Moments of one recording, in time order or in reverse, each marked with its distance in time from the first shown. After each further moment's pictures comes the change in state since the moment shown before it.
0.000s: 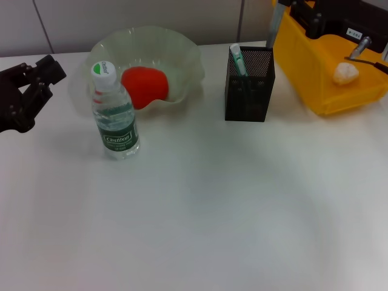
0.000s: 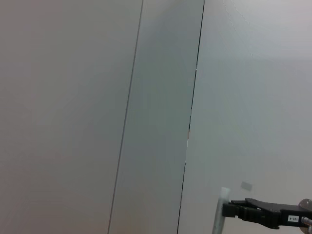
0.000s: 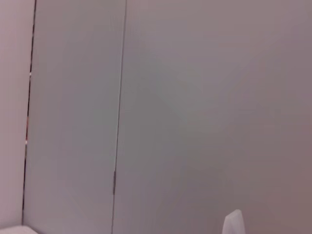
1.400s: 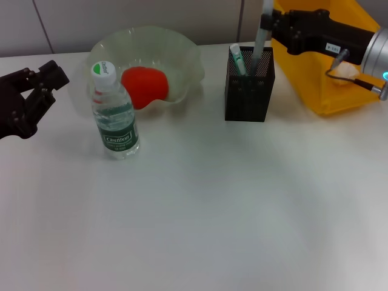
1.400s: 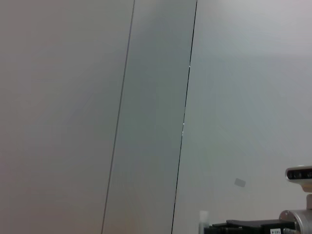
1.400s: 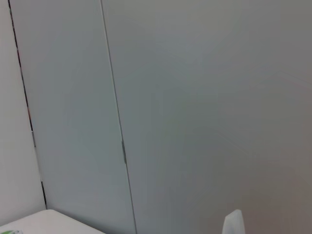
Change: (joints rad) left arm 0.008 -0.002 0.009 0.001 0.005 0.013 0.014; right arm 0.095 -0.052 0.003 0.208 -0.066 0.044 0.106
